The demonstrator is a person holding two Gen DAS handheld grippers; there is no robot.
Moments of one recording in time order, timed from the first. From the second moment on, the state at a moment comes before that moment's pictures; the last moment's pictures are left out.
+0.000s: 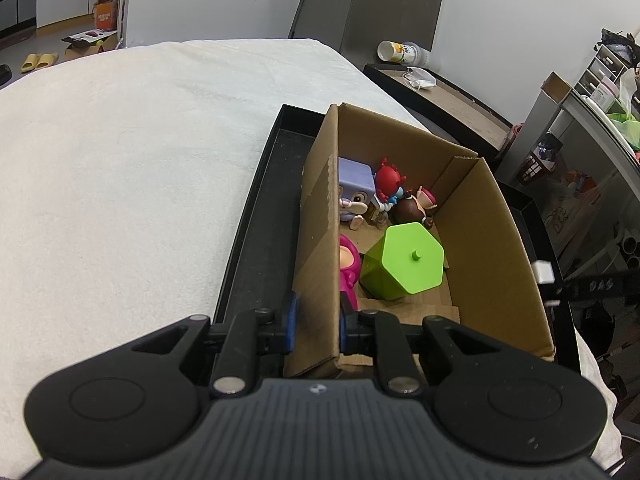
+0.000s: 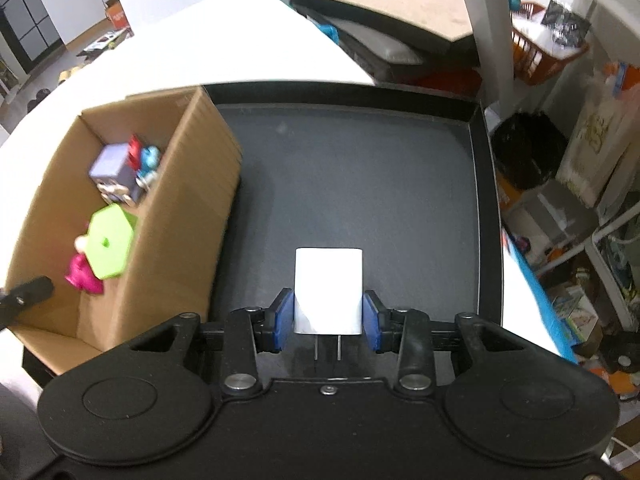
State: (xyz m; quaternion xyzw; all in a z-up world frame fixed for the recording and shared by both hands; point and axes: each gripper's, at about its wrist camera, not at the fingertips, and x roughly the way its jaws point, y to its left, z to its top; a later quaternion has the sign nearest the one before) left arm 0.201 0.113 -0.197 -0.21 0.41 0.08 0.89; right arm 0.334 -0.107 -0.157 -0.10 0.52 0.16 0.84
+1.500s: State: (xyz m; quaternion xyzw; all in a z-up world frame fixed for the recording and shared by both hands) left arm 0.201 0.118 -0.198 -0.22 0.41 0.07 0.88; right arm 0.322 0.017 -0.114 -0.15 0.47 0.25 0.83
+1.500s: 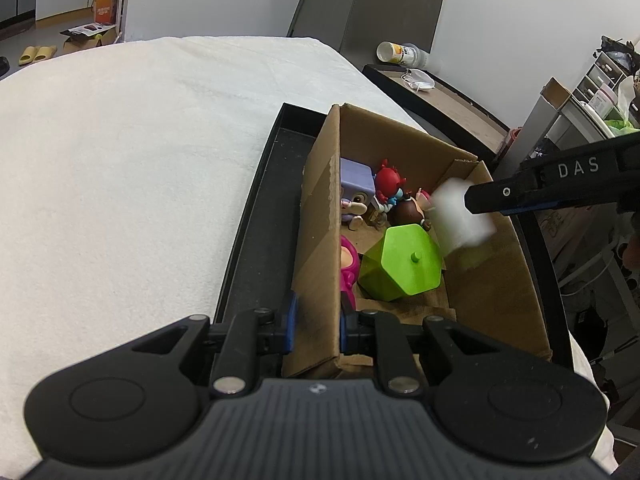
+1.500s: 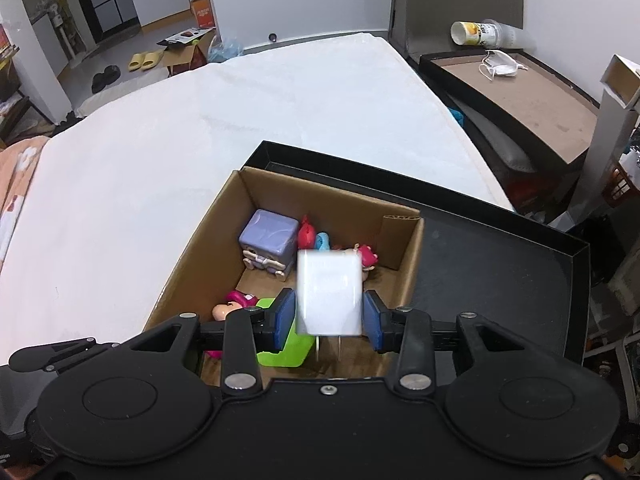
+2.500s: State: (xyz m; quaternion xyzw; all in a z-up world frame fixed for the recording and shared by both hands) left arm 0.191 0.114 -0.149 -0.18 0.42 0.10 0.88; right arm 0.262 -0.119 -0.069 0.01 0.45 0.19 0.87
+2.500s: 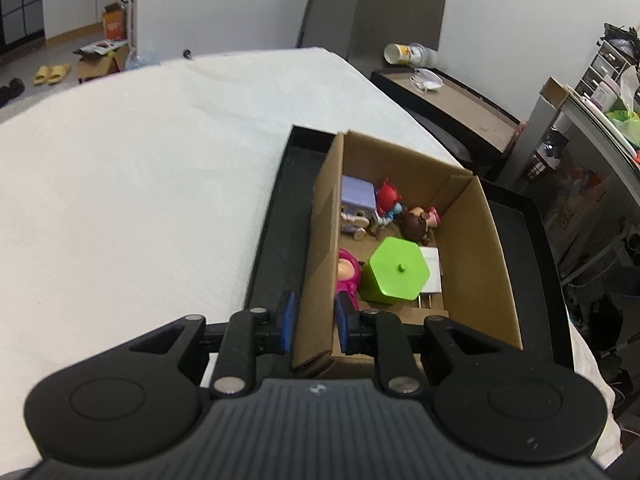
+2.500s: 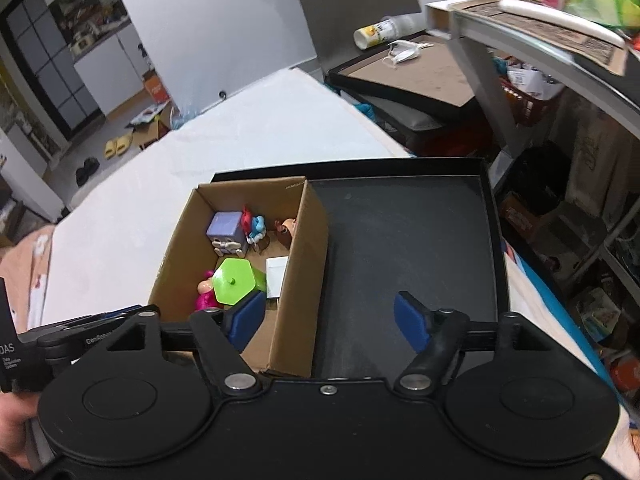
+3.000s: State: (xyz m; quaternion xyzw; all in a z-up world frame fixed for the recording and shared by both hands) left arm 0.165 0.092 -0.092 -0.13 0.42 0.09 0.89; right arm 0.227 -0.159 -0.041 0.09 0.41 0.18 0.89
